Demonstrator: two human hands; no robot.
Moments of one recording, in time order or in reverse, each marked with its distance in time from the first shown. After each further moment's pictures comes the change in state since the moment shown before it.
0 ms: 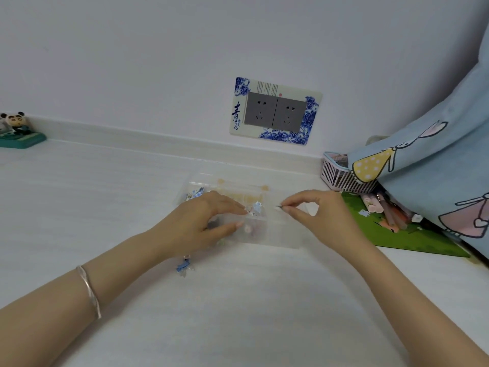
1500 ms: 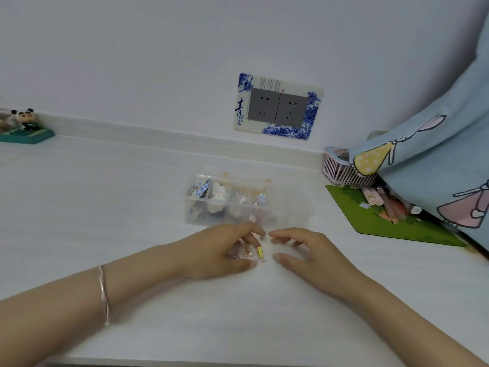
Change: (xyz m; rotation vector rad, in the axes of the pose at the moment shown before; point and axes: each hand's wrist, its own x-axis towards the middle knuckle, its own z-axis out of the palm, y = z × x) left_hand -0.025 0.025 0.026 -0.225 -0.331 -0.082; right_hand -0.064 0.007 0.030 -0.024 -0.285 0.030
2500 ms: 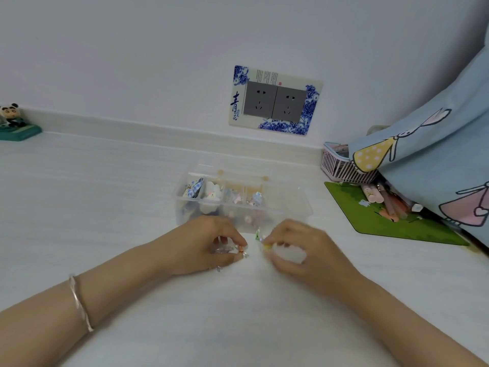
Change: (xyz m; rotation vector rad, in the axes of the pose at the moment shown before) left_hand 0.002 -0.017 -0.010 0.107 0.087 0.029; right_hand 0.005 -0.018 -0.005 -0.043 0.132 -0.289
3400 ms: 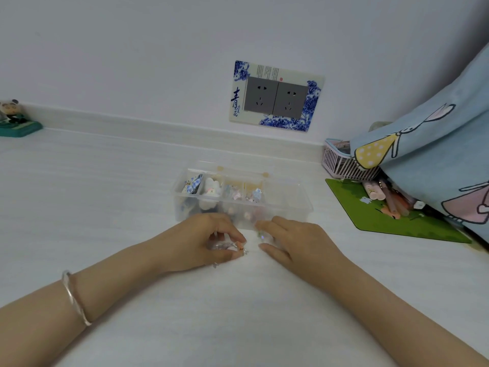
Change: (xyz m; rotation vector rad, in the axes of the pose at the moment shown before) left_hand 0.000 -0.008 0.005 -0.075 0.040 -0.013; right_hand 0.011 0.016 0.012 -0.514 -0.198 -0.038
